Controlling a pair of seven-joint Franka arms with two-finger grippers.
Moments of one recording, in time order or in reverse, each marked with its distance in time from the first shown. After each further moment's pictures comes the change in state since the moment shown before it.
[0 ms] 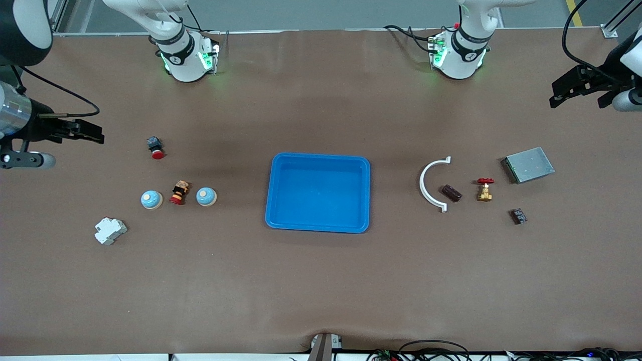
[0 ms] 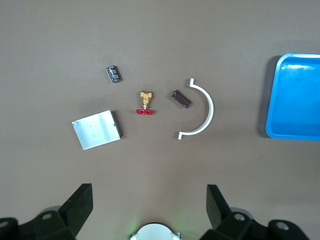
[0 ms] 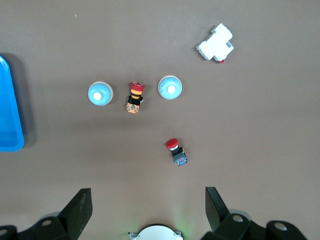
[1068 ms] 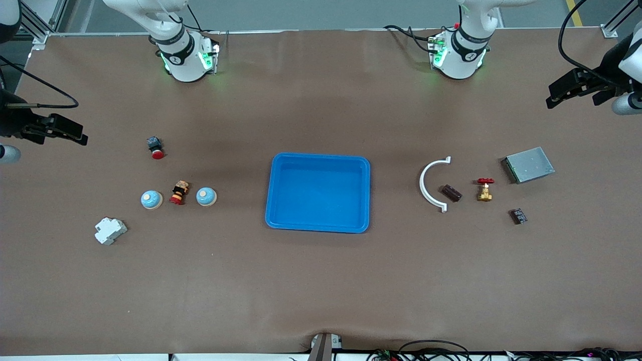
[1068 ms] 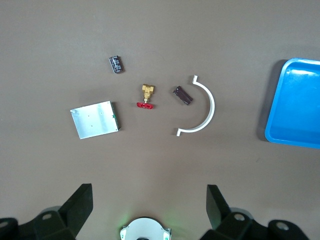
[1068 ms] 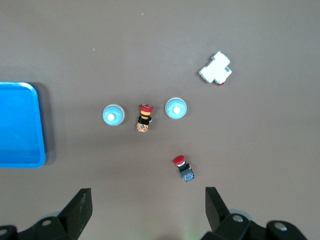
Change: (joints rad) left arm -0.001 -0.001 0.001 -0.008 0.001 -0.014 -0.079; right arm -0.001 -0.004 -0.023 0.088 0.045 0.016 0.000
